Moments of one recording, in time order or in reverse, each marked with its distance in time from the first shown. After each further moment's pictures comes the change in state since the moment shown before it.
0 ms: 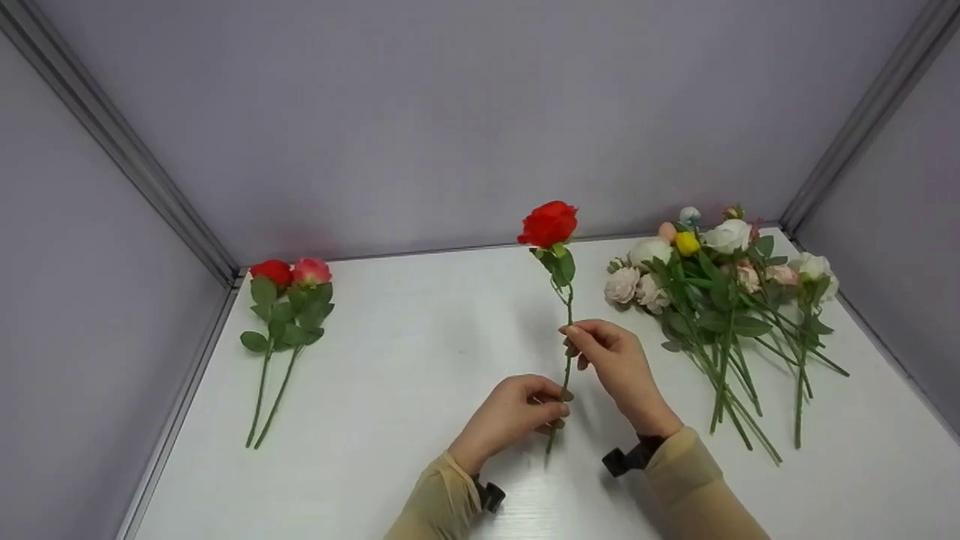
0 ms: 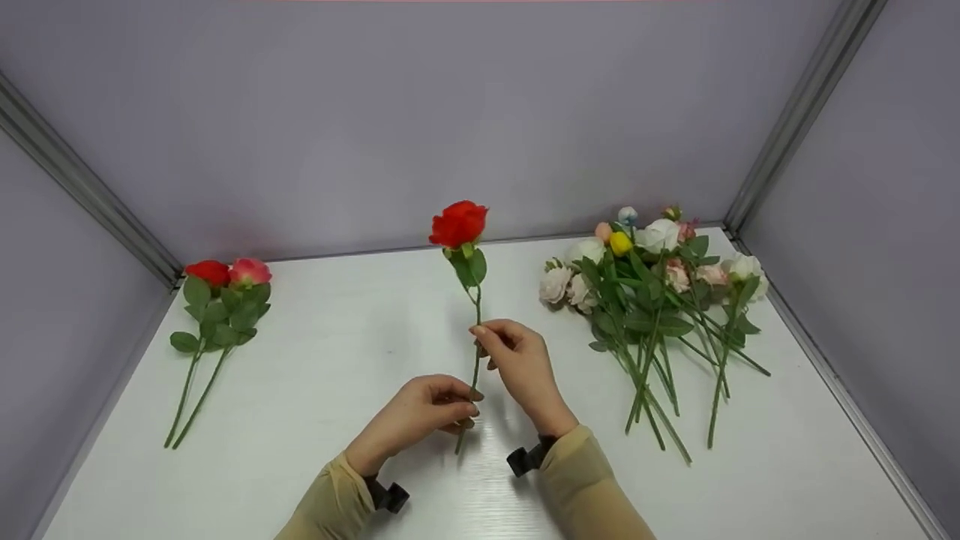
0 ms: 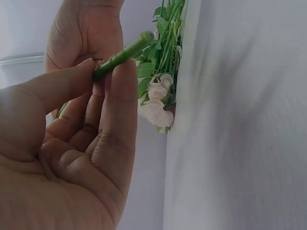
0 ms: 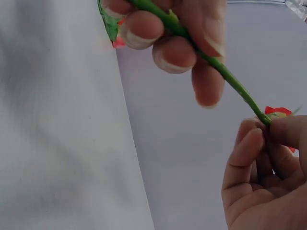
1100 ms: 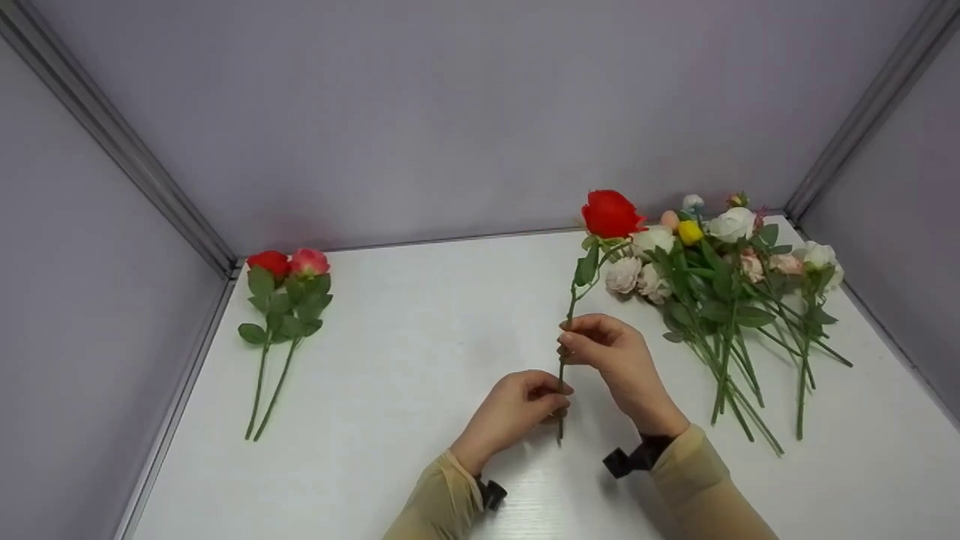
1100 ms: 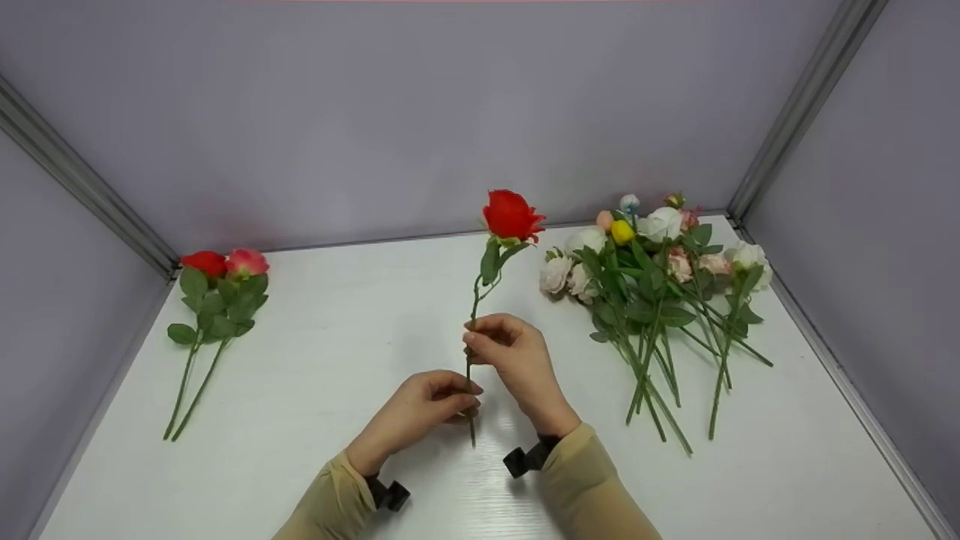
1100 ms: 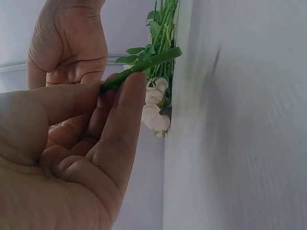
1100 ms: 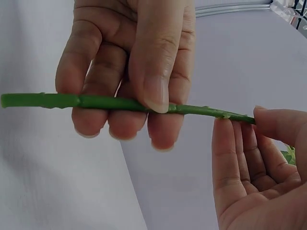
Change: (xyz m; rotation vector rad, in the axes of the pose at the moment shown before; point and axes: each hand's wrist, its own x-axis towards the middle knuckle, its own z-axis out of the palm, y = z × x) left_hand -0.002 -0.004 0.007 0.095 0.055 0.058; right_hand -0.012 -0.009 0.004 0.230 -0.042 0.035
